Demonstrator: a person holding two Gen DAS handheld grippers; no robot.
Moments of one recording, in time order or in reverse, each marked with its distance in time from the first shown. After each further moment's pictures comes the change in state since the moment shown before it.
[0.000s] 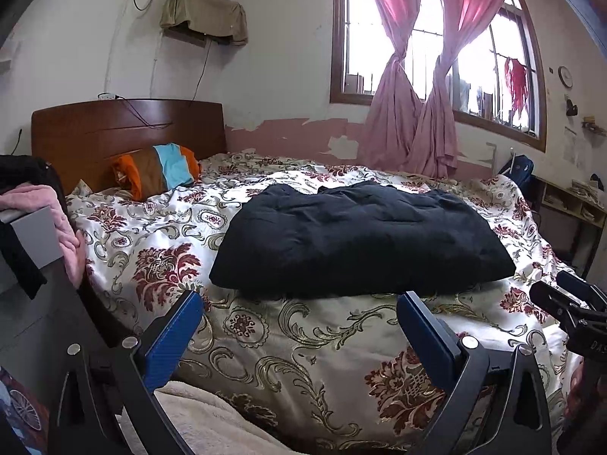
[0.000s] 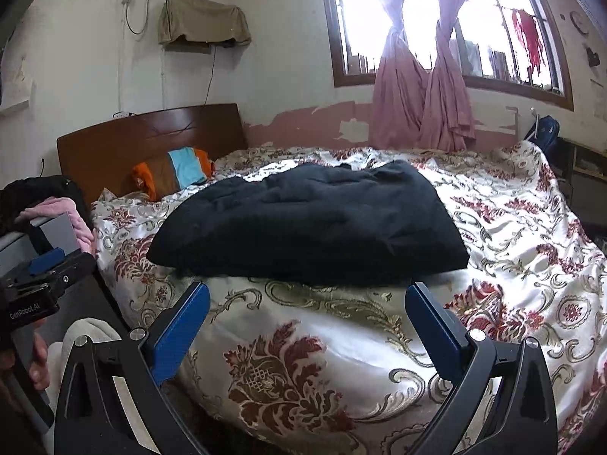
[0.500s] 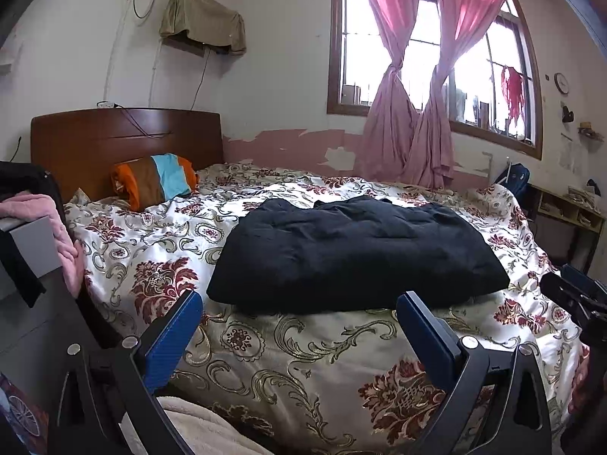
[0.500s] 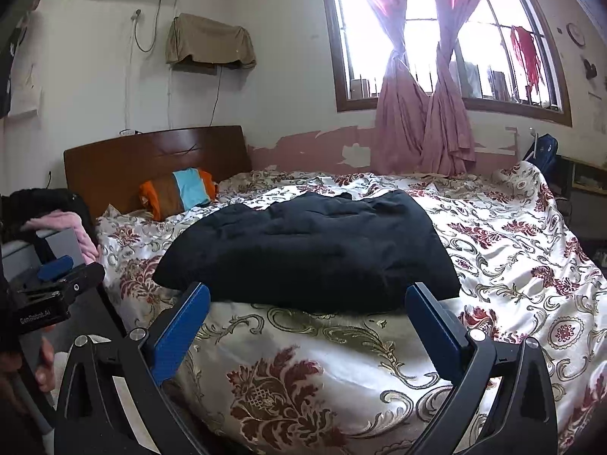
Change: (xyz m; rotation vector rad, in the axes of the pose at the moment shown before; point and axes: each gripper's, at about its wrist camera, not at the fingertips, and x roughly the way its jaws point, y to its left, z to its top) left arm -0.008 0.000 0.010 0.001 -0.047 -0.018; right arm -0.019 0.000 0.012 -0.017 -0.094 0.009
